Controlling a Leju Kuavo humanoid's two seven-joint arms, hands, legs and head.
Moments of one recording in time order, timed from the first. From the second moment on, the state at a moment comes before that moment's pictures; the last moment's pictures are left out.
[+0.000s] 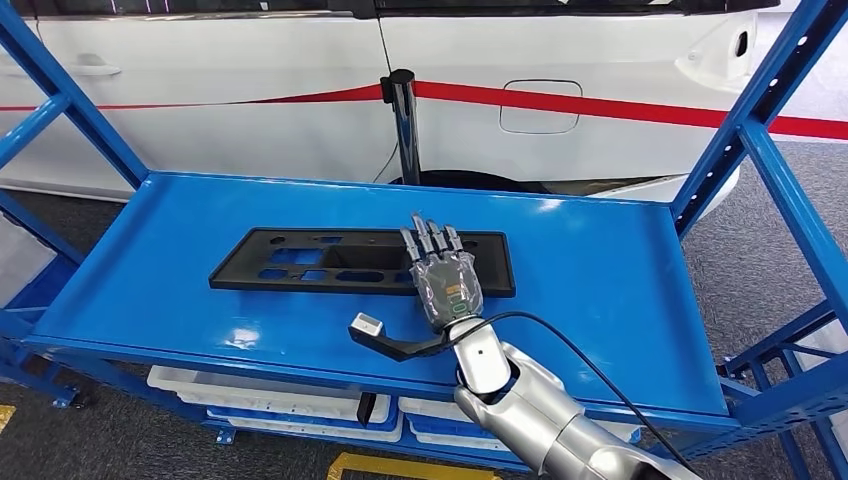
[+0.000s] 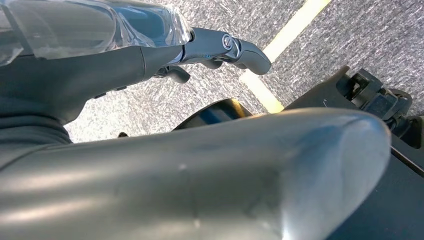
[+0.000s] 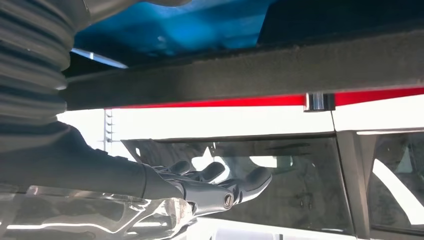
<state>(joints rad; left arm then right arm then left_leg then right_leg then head) -0.15 -0.01 -1.07 -0.24 0.49 0.12 0.05 -0.64 0.08 0.89 -0.90 1.14 -0.40 0.34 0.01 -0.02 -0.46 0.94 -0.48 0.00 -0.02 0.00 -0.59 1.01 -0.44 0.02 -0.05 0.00</state>
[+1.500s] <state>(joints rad) -0.16 -0.03 -1.07 -0.24 0.47 0.11 0.05 -0.72 0.09 0.89 -0.77 1.05 -0.29 0.36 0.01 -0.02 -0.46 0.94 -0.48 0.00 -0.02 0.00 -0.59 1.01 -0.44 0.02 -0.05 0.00</state>
